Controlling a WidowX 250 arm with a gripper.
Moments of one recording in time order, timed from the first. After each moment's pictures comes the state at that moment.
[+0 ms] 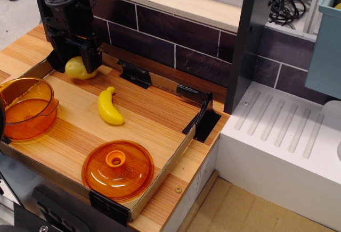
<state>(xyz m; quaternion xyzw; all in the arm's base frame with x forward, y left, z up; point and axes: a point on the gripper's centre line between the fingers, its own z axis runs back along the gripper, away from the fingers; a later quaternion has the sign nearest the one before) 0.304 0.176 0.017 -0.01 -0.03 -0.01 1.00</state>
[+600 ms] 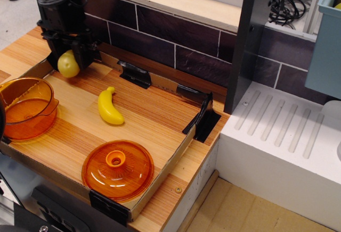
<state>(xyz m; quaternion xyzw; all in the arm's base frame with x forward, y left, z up) 0.306 0.183 0.017 -0.05 -0.02 0.03 1.00</state>
